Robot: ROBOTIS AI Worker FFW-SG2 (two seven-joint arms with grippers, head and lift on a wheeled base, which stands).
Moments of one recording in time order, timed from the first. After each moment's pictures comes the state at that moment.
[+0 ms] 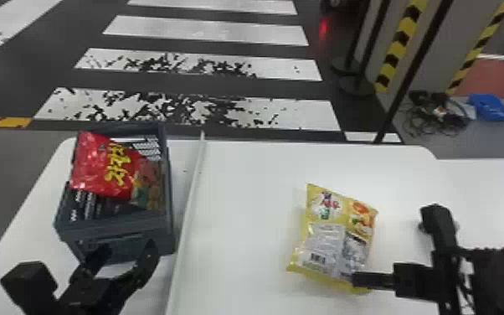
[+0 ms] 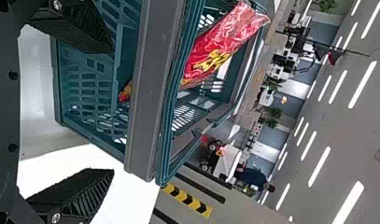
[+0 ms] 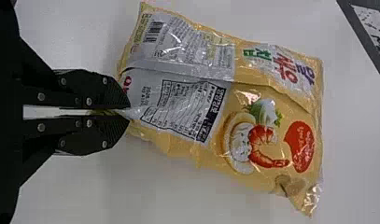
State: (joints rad) left arm 0.50 0.02 0.09 -1.87 0.35 0.17 -0.26; right arm 0.07 -0.21 -0.27 -1.92 -0.21 1.54 0.52
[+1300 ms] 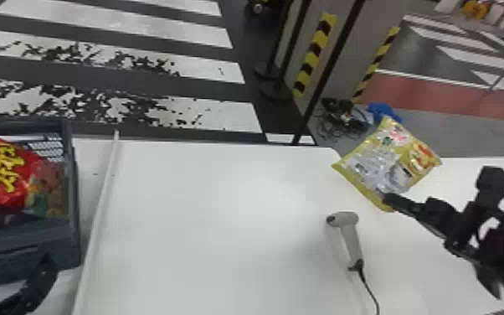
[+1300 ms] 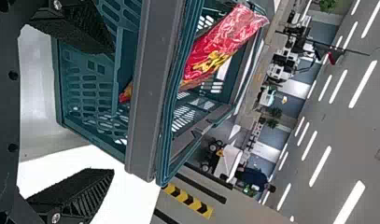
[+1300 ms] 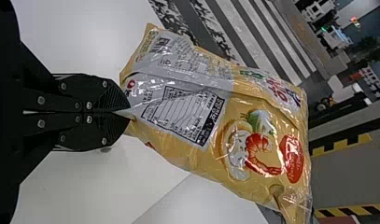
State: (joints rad) left arm 0.50 0.03 0.09 -1.87 0.35 0.17 -0.26; right arm -0.08 -0.31 -0.81 -1.77 -0.38 1.29 0.41
